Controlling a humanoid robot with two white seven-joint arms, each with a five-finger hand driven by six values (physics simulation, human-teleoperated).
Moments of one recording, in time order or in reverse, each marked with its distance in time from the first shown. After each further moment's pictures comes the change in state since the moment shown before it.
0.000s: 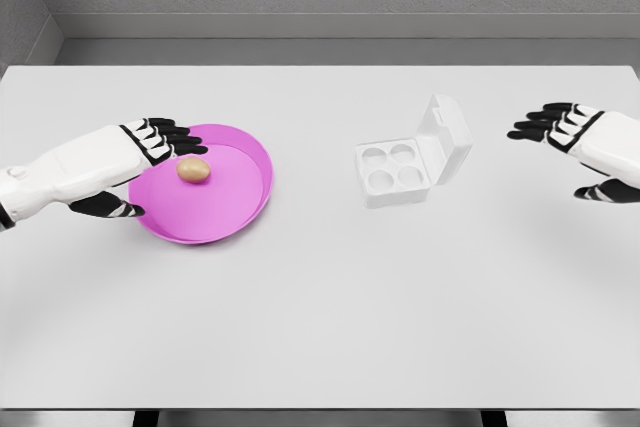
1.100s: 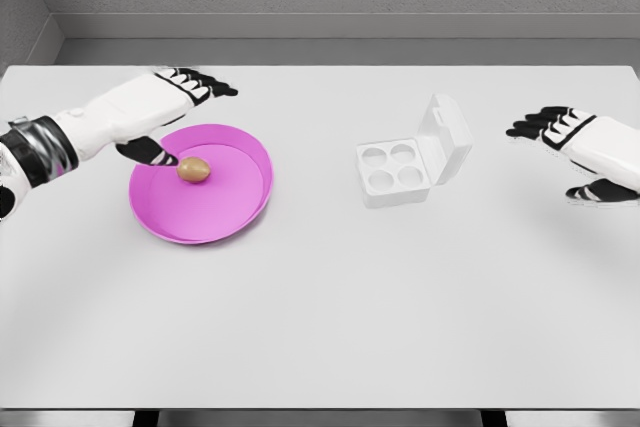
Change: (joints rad) left arm -0.244 -0.083 -0.226 0.001 -0.142 0.368 -0.030; right arm -0.089 0.117 0.059 0.136 0.067 0.000 0.004
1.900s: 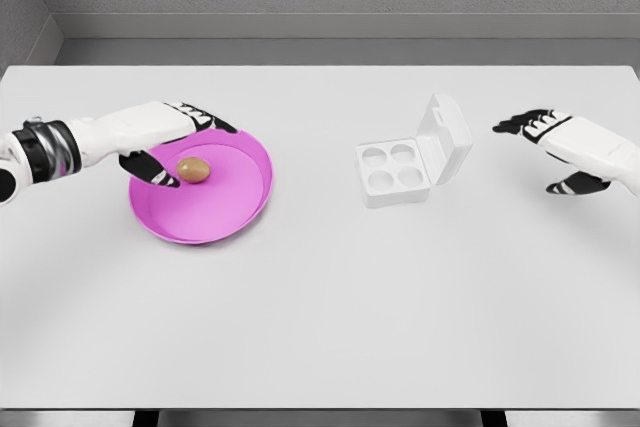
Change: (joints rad) left arm -0.141 0.124 -0.249 0.157 0.221 0.007 0.000; right arm -0.183 0.113 0.185 0.247 0.030 0.011 0.002
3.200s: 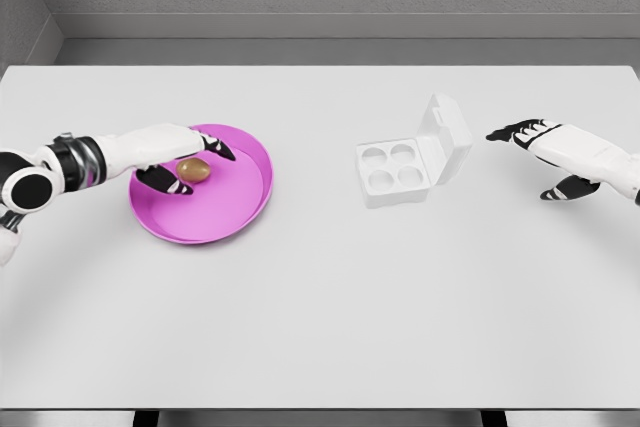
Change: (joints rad) left arm -0.017 -0.088 -0.053 0.156 -0.080 -0.002 0.000; right arm -0.040 0.042 0.029 0.058 -0.003 0.018 0.078
